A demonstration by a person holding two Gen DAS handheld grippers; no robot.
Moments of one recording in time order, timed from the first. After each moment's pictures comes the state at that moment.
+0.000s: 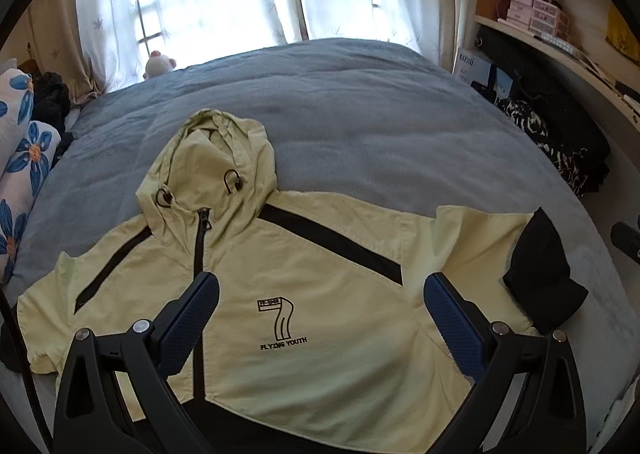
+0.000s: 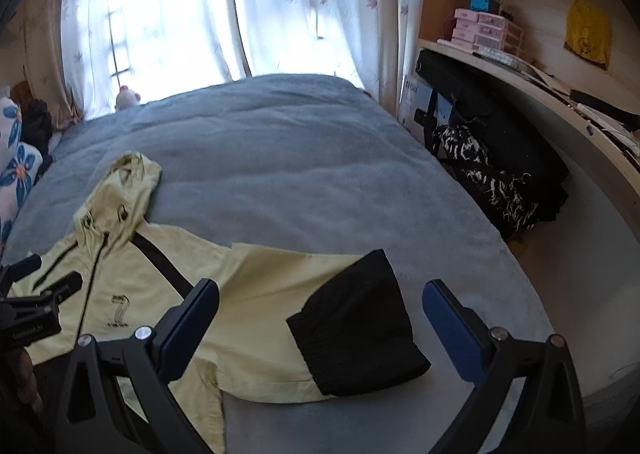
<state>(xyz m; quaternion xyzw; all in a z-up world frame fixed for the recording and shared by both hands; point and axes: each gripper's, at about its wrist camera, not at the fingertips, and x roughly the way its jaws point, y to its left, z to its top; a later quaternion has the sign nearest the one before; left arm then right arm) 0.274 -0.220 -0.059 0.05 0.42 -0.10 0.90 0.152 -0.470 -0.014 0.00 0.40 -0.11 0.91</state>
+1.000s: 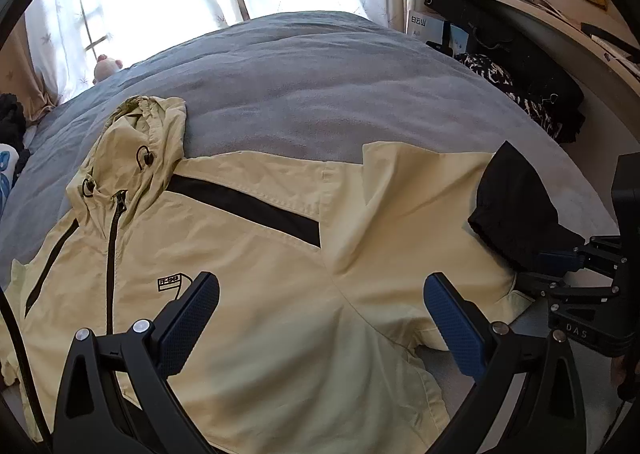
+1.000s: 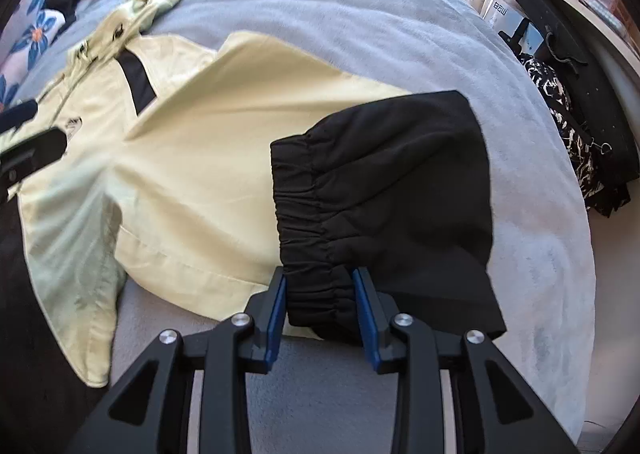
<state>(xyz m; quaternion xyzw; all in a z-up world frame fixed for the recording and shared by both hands) 0.243 -0.295 -0.109 0.08 0.44 -0.17 0.88 0.158 -0.490 -0.135 -0.06 0.55 -0.02 0.83</state>
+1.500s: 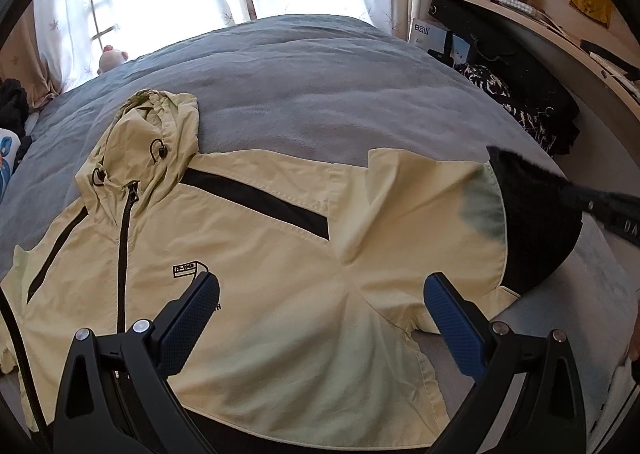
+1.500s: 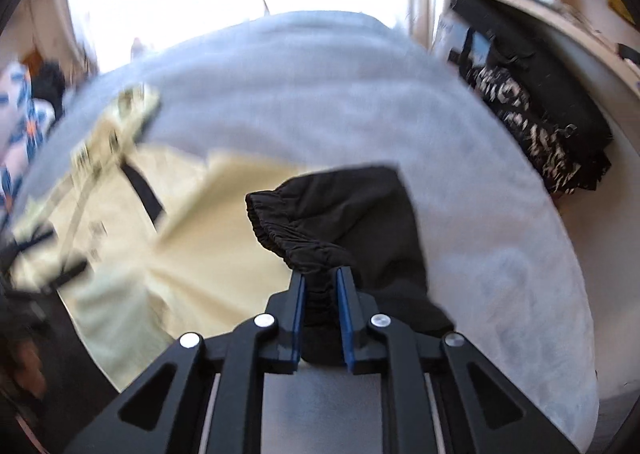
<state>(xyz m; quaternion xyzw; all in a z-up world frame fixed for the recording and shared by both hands) 0.233 -0.273 -0.090 0.06 0.44 -0.18 0.88 0.150 -0.511 -0.040 0.04 0.43 -0.07 0.90</state>
